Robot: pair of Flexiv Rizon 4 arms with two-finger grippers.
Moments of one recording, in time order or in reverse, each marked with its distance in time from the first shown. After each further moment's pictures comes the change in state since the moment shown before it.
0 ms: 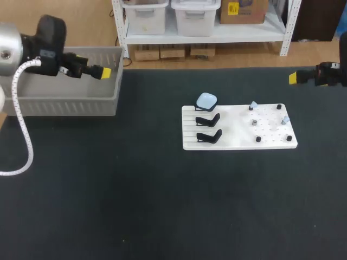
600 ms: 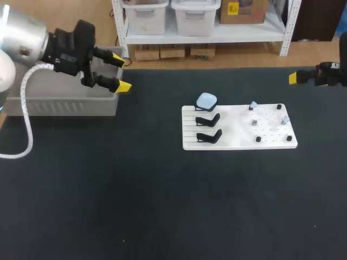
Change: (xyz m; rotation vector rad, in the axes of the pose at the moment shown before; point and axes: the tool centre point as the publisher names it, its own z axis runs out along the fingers) left arm 0.001 -0.035 0.048 0.331 0.033 0.445; right arm 0.000 0.000 0.000 0.000 0.000 0.000
